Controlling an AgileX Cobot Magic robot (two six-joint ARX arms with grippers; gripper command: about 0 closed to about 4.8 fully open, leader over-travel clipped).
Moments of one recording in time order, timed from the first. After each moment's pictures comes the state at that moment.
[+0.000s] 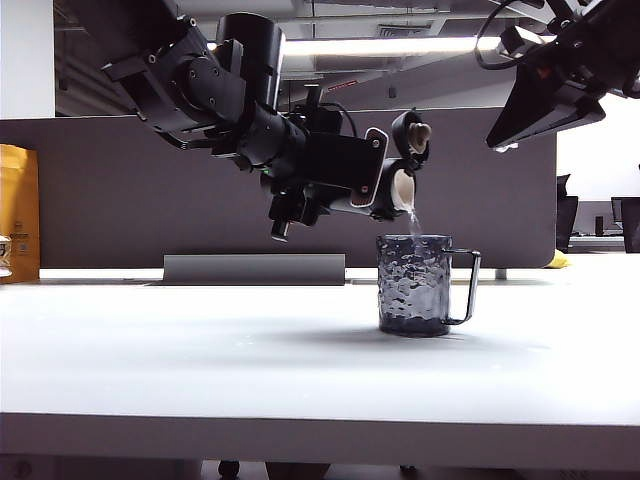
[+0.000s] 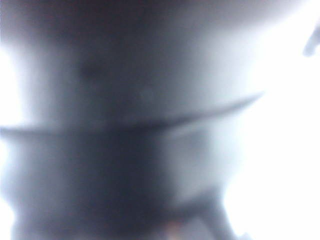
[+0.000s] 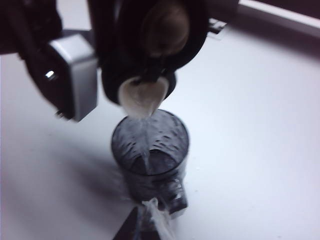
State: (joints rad) left arm -0.56 2.01 1.32 0.58 -0.07 1.77; right arm 0.29 1.20 0.81 -0.09 -0.28 -0.13
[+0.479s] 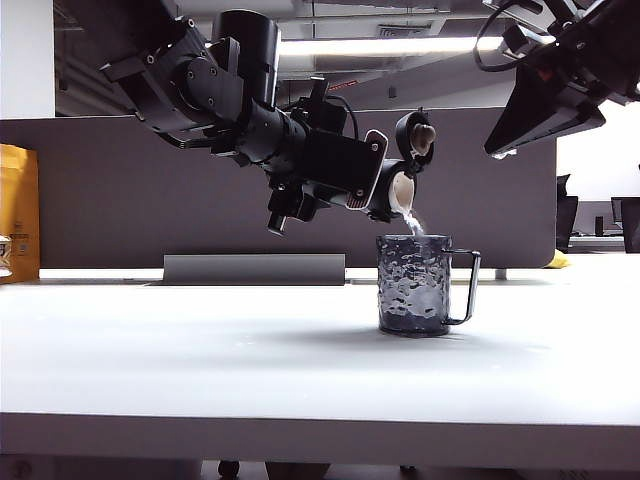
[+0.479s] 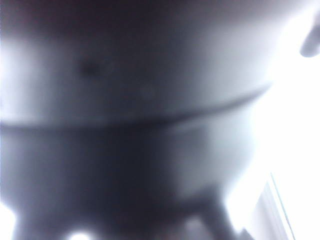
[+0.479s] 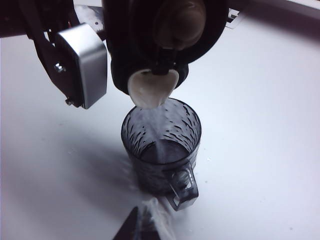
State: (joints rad) left arm -0.56 2.01 1.32 0.61 -0.03 1.88; right arm 0.29 1.20 0.81 -0.13 -0.31 -0.13
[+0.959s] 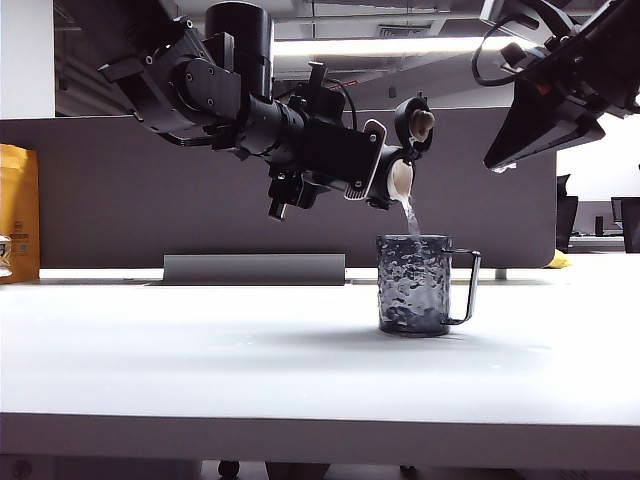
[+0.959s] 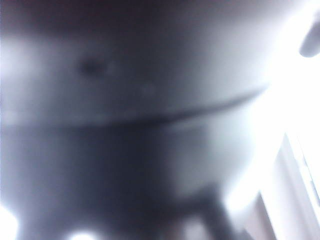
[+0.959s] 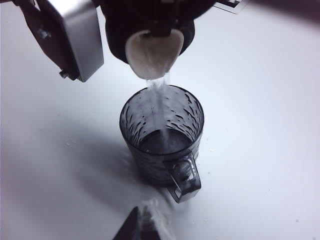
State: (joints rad) left arm -0.55 2.01 1.32 0.69 -0.02 1.92; right arm 0.29 1.23 0.81 -0.14 -0.31 -0.13
